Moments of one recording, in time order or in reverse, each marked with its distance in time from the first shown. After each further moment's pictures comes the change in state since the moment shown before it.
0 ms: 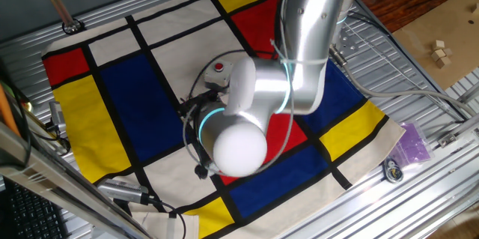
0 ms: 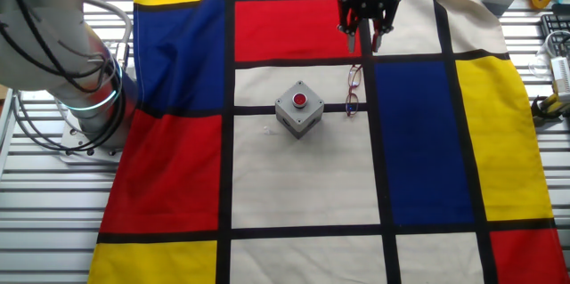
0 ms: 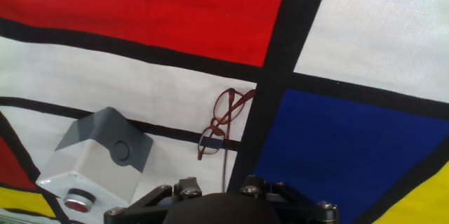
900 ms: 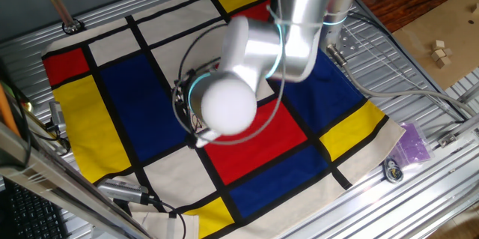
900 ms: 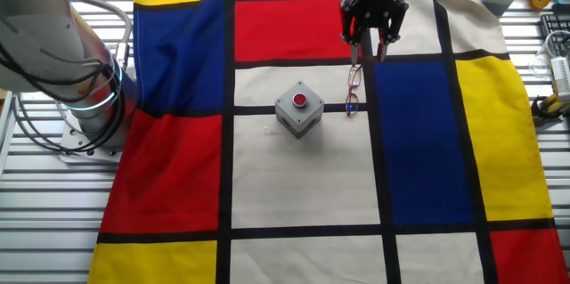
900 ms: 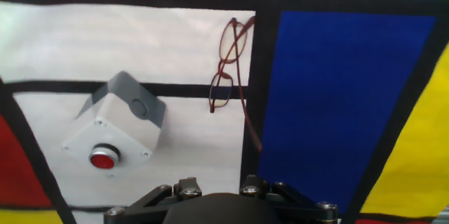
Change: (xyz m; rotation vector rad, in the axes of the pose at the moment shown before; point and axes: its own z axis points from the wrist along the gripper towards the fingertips) arm 0.049 0.008 0.008 0.026 -0.099 0.083
